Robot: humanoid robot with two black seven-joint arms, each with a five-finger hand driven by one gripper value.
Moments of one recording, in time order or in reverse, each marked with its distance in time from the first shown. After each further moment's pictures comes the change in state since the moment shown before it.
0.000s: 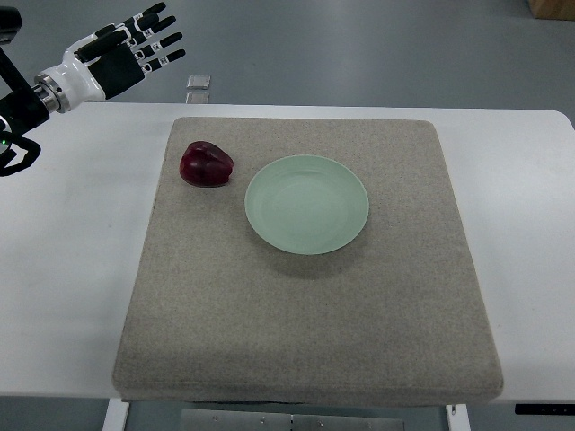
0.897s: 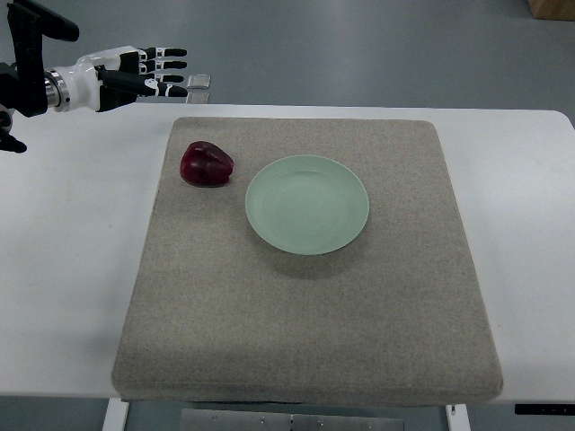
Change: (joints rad) left arm -0.096 0.008 0.021 0.033 0.839 -0.020 -0.088; right arm 0.000 0.000 0.000 0.000 0.000 0.000 0.001
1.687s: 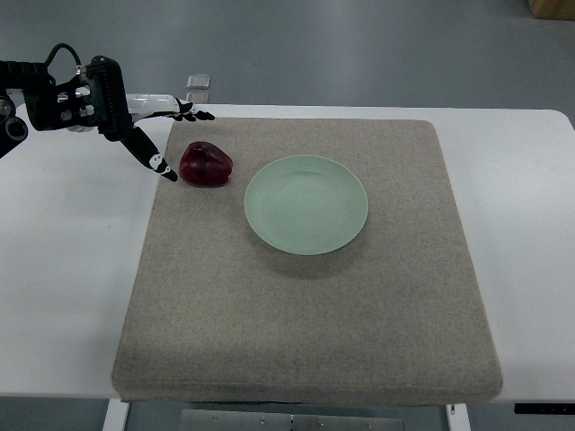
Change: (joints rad) left arm 0.018 0.097 0.121 -0.306 0.906 0.110 -0.299; right arm 0.000 0.000 0.000 0.000 0.000 0.000 -0.001
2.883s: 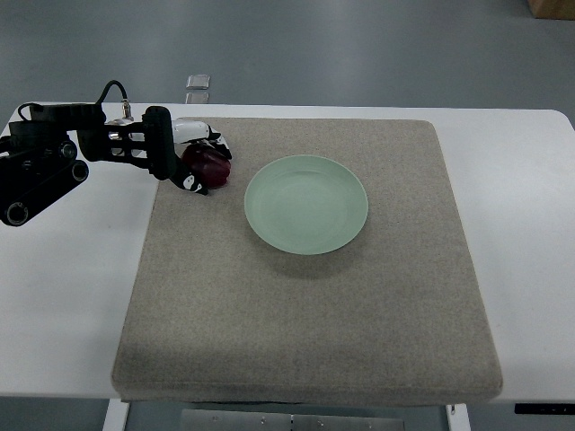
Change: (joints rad) left arm 0.043 -0.152 0.032 0.103 0.111 0.143 0.000; right arm 0.000 0.000 0.000 0.000 0.000 0.000 0.000
